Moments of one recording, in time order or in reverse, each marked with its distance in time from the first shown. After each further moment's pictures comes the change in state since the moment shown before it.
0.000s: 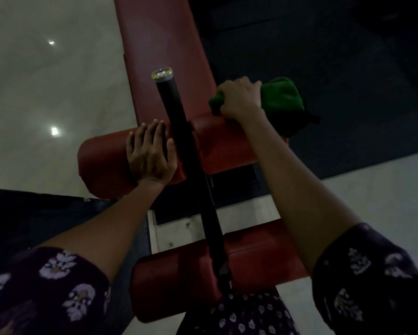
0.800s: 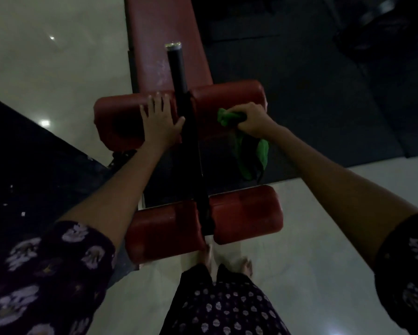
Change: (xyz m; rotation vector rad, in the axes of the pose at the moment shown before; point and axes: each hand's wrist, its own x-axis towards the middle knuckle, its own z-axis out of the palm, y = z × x) left_hand -0.015 0.027 -0.057 -0.104 -0.556 -0.158; right_hand -0.148 0.044 0.020 0.436 -0.045 -0.206
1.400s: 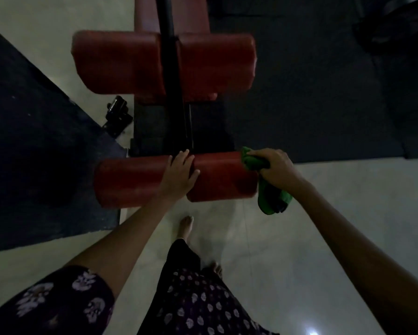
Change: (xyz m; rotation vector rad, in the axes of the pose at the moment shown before) left_hand -0.219 0.056 0.131 -0.090 -0.261 0.098; right_hand -0.187 0.109 0.059 0.004 -0.083 0.101
